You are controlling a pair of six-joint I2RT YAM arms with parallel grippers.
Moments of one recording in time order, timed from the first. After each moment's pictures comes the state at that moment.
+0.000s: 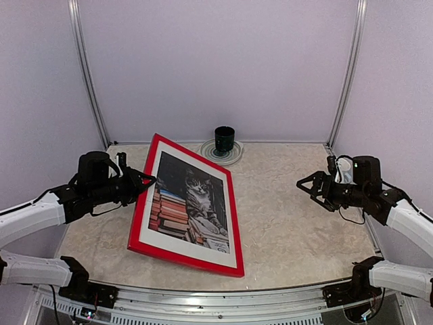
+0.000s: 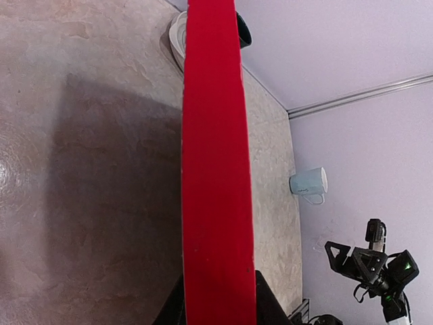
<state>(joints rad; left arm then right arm) -0.53 1.02 0.64 -0.03 0.16 -1.00 0.26 0.87 0.59 -0.25 -0.46 0.69</state>
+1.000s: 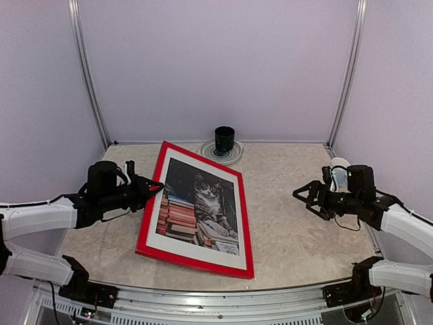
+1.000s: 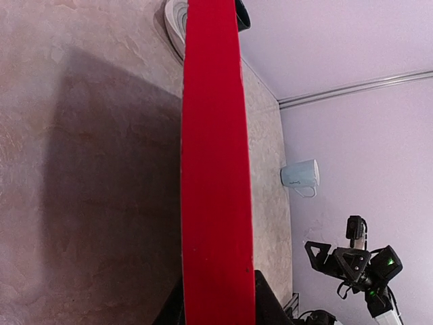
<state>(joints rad) -0.53 1.14 0.53 0.23 0.22 -1.06 0.26 0.91 0.49 -0.15 -0.51 0.71</state>
